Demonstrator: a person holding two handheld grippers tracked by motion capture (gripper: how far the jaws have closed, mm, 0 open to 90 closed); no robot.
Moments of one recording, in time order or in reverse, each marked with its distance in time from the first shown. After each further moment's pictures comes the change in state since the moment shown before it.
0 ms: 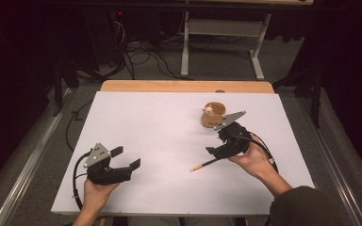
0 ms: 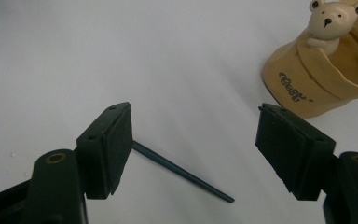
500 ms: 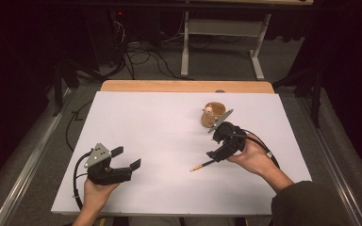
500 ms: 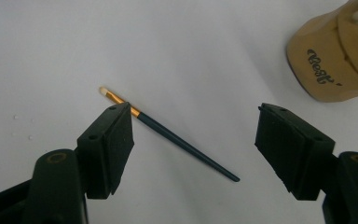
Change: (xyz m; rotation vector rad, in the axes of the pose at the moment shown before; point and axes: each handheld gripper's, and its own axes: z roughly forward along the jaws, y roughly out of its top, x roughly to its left) left arm 0.000 0.000 0.000 0.003 0.001 0.006; right arm 0.003 0.012 0.009 0.179 0.045 -0.067
